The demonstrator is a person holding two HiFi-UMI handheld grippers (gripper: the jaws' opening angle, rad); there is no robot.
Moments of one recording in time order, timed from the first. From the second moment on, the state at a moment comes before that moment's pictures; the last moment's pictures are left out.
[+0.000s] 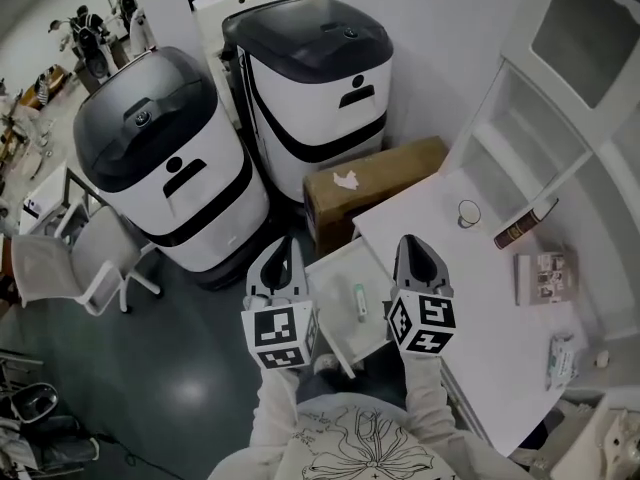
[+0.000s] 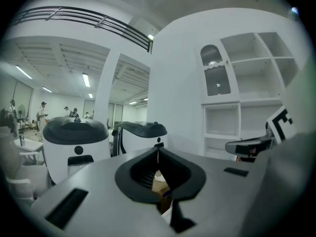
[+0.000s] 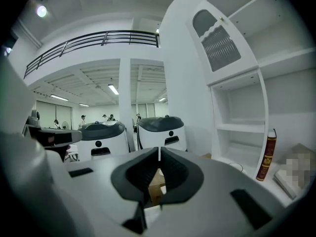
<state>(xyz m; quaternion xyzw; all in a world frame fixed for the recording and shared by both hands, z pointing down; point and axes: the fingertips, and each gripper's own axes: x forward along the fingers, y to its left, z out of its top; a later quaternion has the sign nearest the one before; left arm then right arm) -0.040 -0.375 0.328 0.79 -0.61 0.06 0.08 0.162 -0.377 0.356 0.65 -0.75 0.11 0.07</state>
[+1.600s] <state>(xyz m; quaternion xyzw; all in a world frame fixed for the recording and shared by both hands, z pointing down) -0.037 -0.369 0.288 0.79 -0.61 0.04 0.04 0.161 -0.372 0.306 0.65 -0.76 0.06 0.03</state>
